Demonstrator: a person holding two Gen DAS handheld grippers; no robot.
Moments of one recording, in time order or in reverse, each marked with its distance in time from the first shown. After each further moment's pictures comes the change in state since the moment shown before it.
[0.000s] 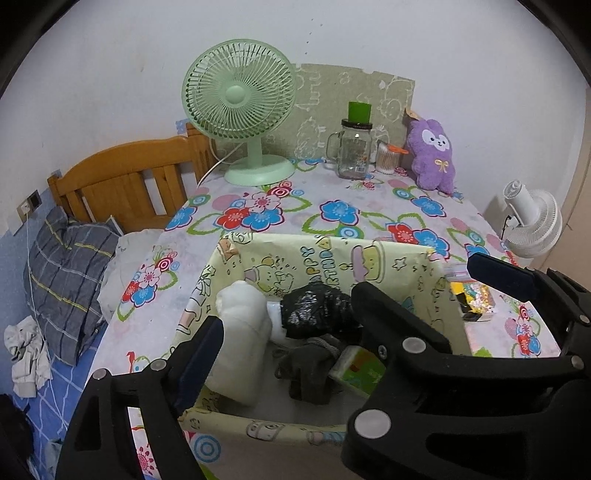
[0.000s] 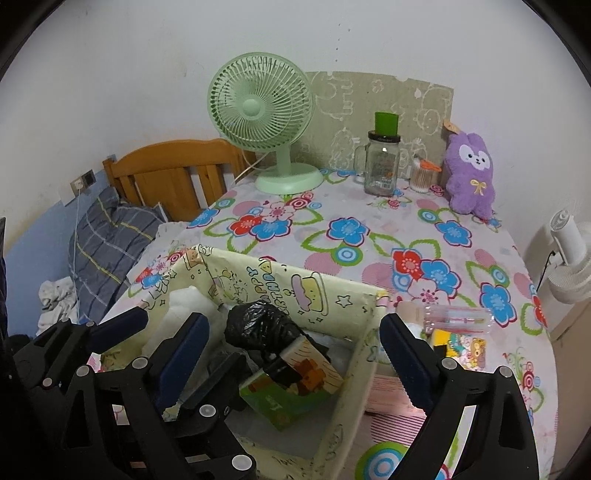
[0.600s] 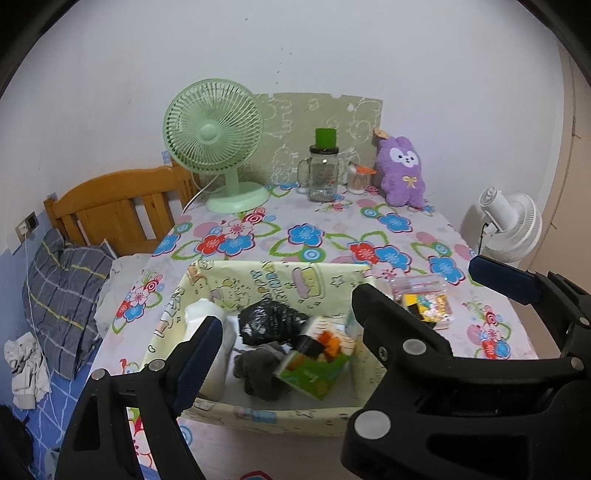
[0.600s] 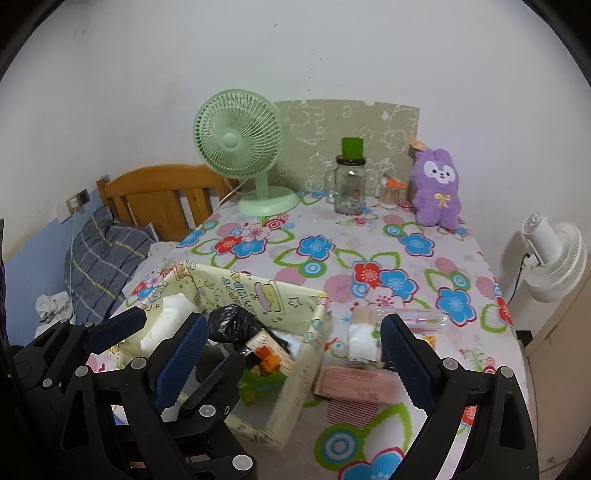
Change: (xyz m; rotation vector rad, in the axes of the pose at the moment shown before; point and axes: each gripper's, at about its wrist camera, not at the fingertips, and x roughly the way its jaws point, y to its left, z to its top) left arm -0.042 -0.048 0.000 0.040 -0.083 -0.026; right arm -0.059 -0.032 -0.007 0.026 -0.080 -0.044
